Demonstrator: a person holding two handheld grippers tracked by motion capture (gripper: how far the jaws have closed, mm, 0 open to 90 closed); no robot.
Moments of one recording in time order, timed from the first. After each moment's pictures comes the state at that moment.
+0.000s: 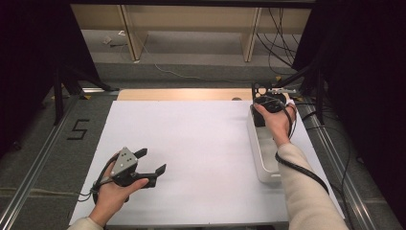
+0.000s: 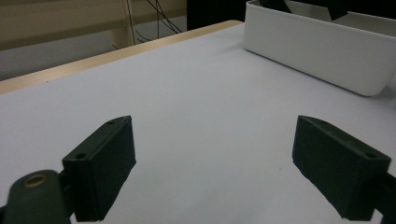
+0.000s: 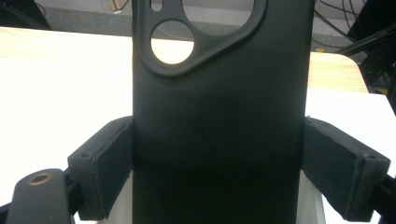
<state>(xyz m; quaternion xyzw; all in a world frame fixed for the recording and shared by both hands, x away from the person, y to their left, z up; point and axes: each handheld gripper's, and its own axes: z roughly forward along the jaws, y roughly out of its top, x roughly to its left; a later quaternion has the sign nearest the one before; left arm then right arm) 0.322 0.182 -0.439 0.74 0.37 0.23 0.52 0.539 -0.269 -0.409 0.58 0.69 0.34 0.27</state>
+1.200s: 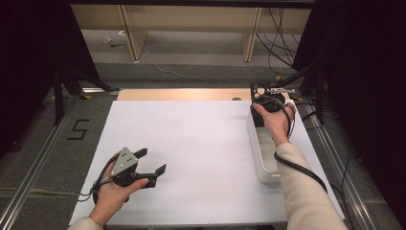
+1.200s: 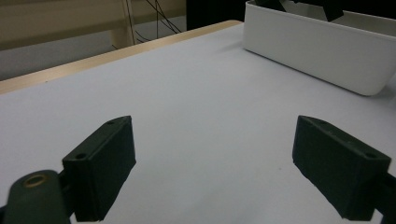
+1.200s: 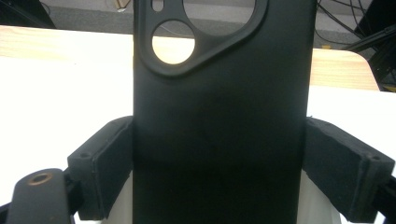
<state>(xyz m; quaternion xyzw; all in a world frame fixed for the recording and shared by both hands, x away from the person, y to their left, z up) 0.322 0.182 -0.439 0.74 0.37 0.23 0.52 0.543 -0.267 -0.412 0.58 0.69 0.34 0.26</state>
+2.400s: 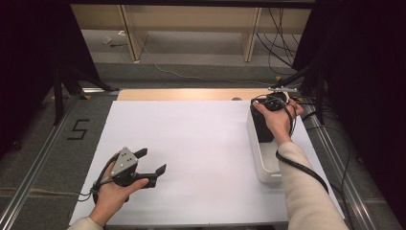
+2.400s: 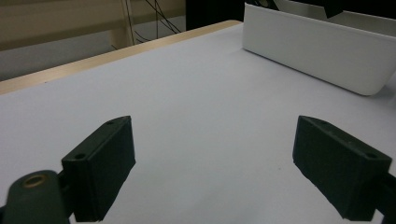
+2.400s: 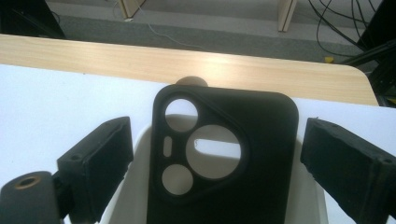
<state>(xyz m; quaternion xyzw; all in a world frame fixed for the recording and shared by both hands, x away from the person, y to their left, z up) 0.322 0.182 -0.439 0.74 0.37 0.23 0.52 0.542 -0.270 -0.406 0.57 0.69 0.36 0.27</state>
